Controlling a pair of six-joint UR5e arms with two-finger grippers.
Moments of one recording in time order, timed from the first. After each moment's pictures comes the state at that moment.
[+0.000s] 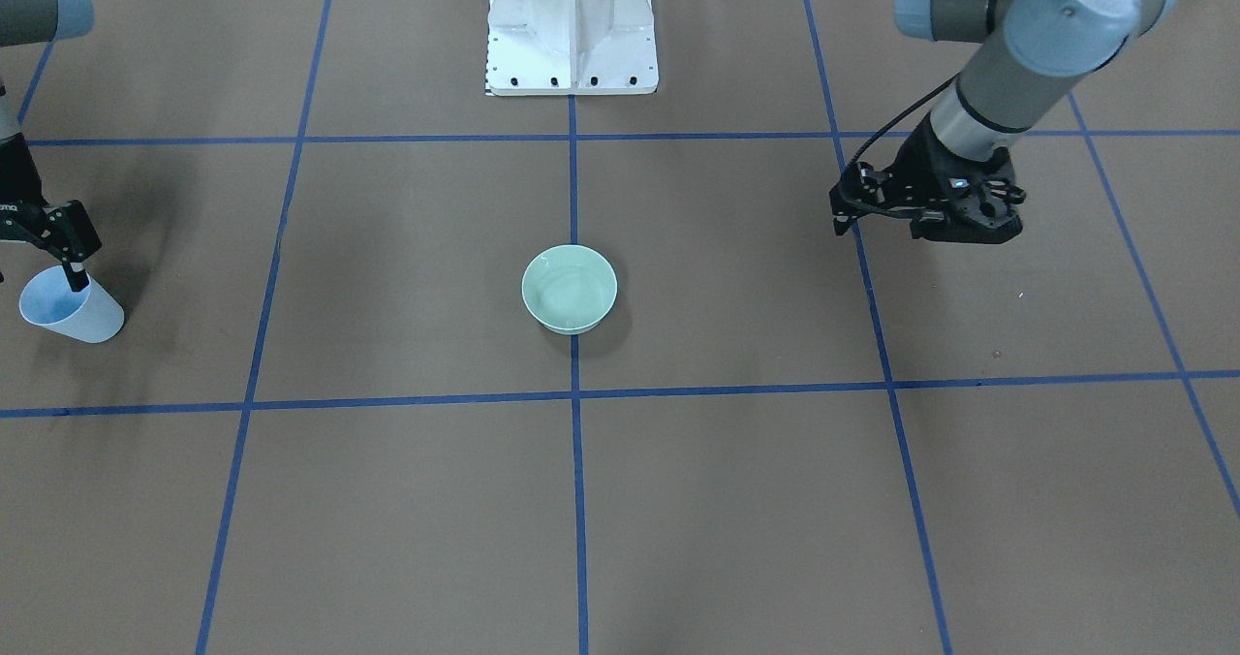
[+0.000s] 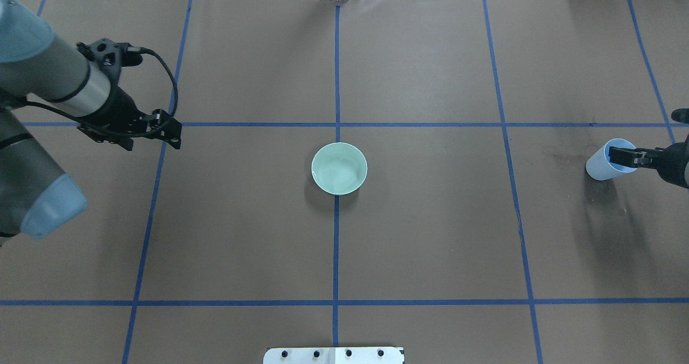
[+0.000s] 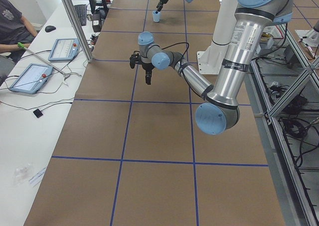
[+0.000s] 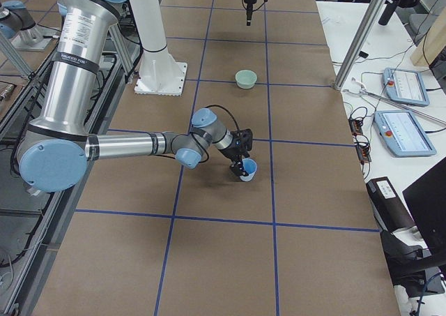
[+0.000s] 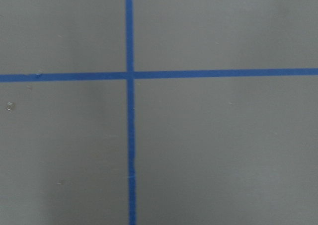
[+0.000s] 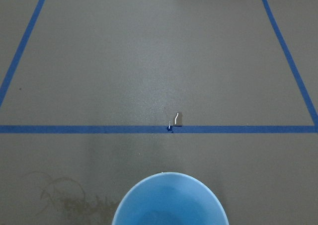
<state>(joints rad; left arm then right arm) -0.84 -1.91 -1.91 -1.60 -2.18 -0.97 0.85 -1.85 1.81 -0.67 1.61 1.03</state>
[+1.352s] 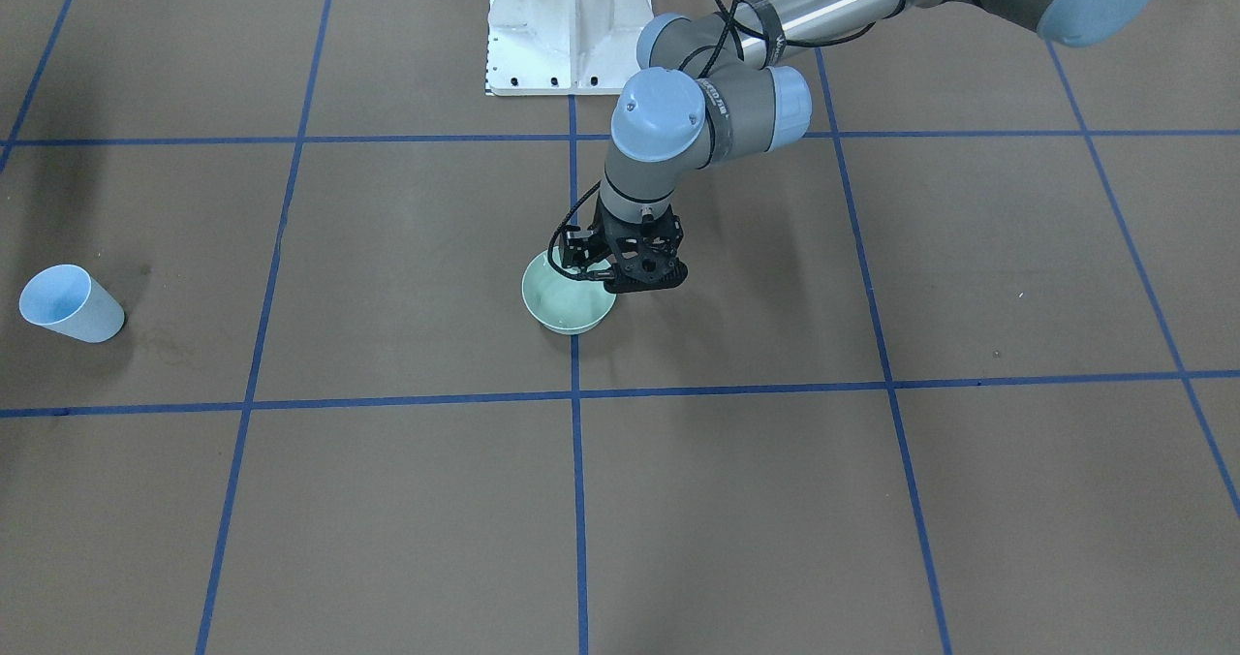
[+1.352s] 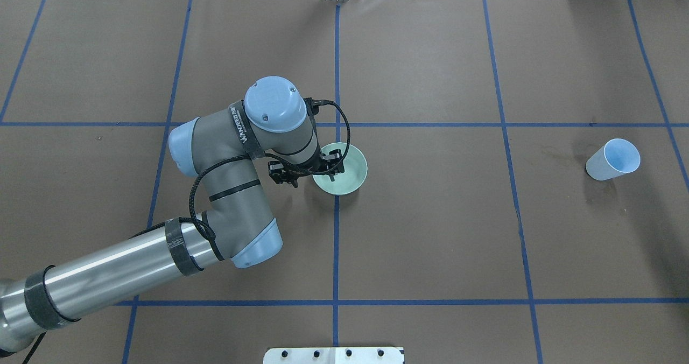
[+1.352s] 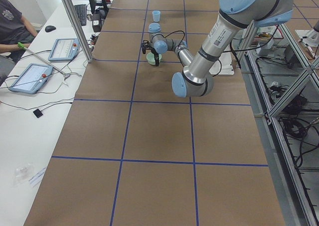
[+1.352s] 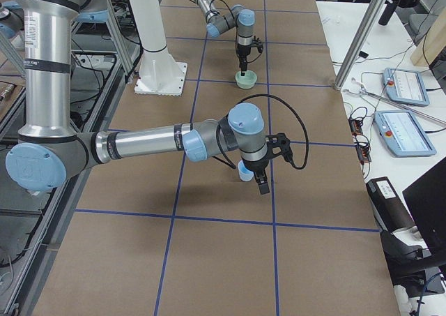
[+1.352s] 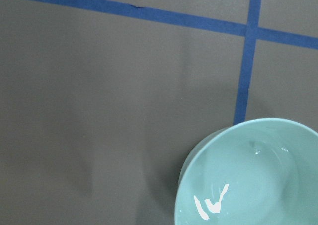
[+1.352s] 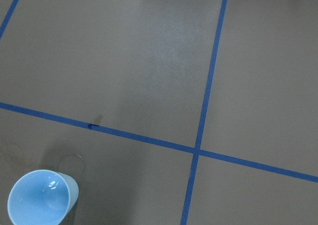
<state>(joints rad) -0.54 -2.37 -1.42 -1.77 -1.99 -1.36 1.54 -1.65 1.82 -1.39 2.32 0.04</state>
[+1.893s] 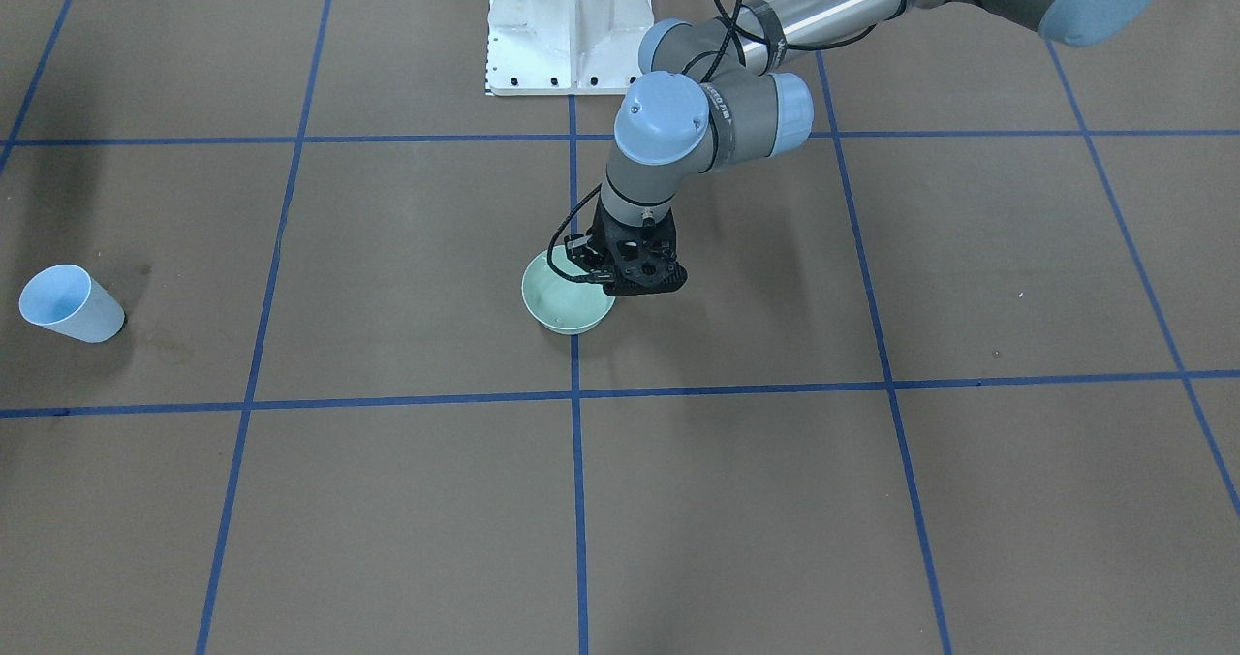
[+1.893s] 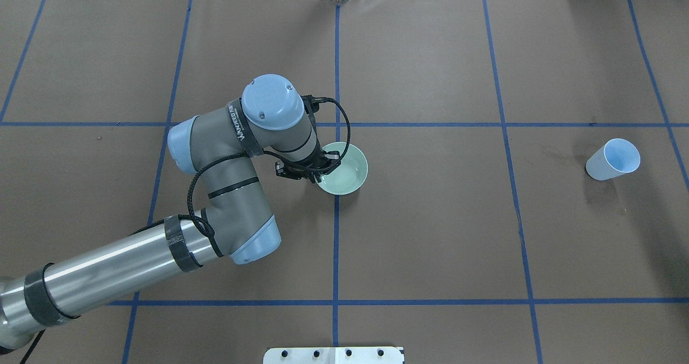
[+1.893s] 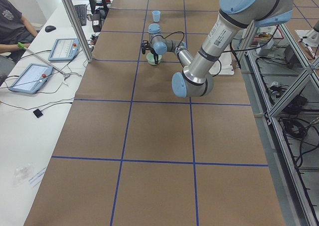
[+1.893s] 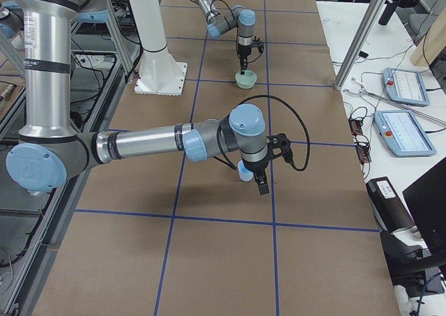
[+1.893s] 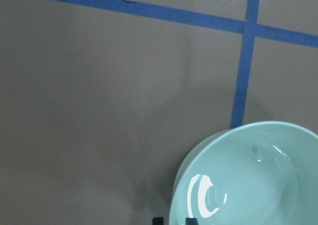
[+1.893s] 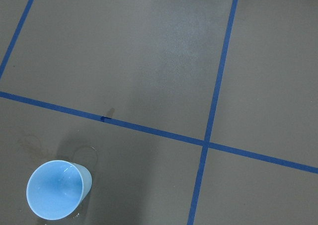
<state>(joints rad) -0.55 -2.37 -1.42 -1.80 -1.99 -1.35 1.54 -1.65 1.82 -1.40 2.33 0.03</state>
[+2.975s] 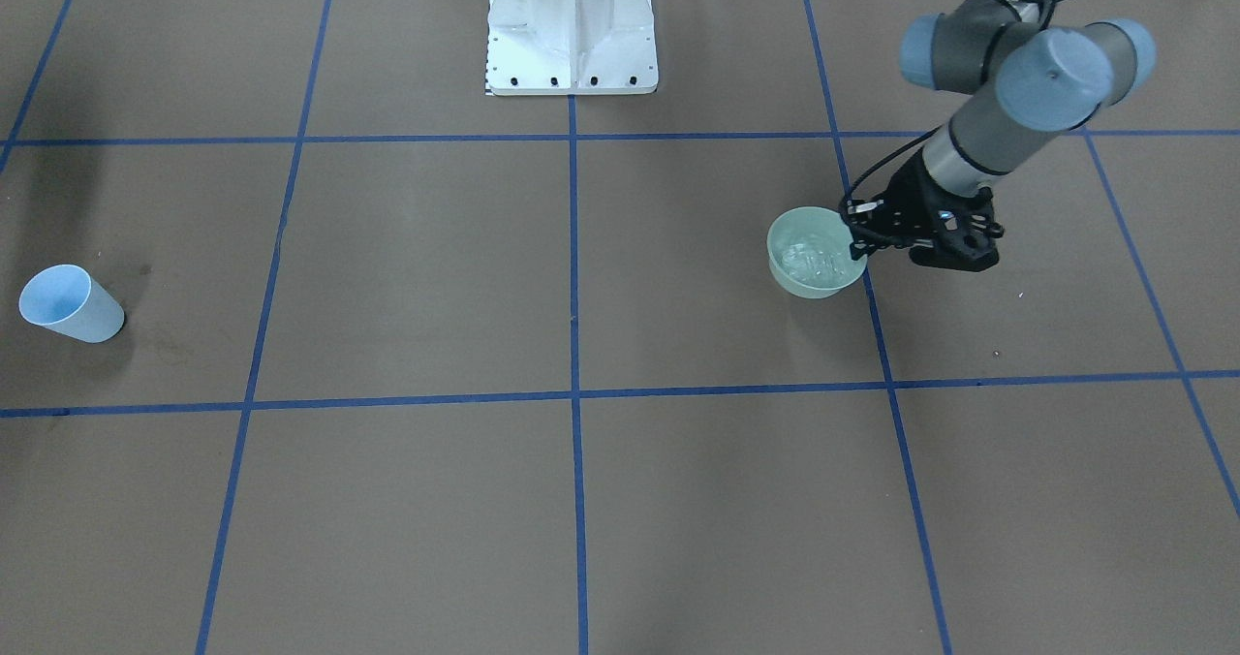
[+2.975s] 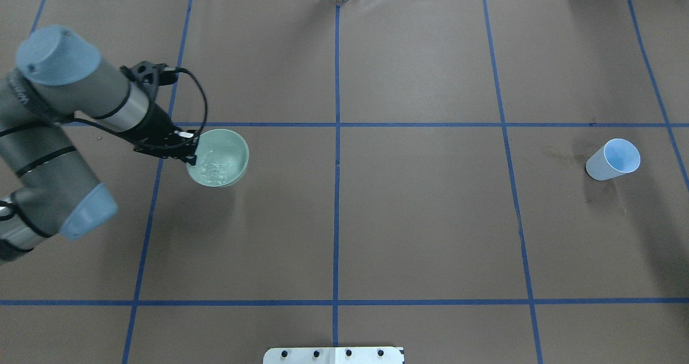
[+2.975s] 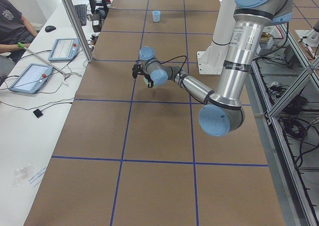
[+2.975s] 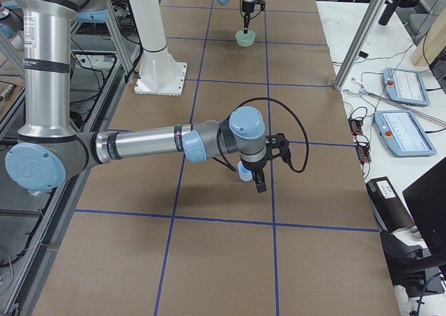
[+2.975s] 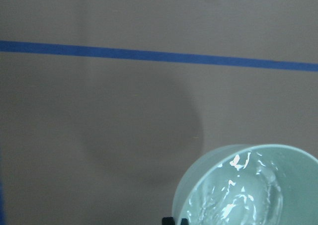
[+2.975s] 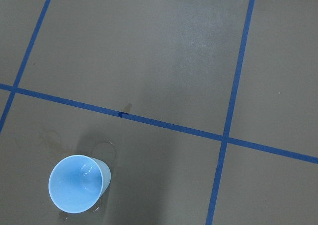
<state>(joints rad) -0.86 -1.72 -1.77 -2.00 -2.25 -0.93 1.54 -1.65 1.81 -1.40 2.39 0.04</state>
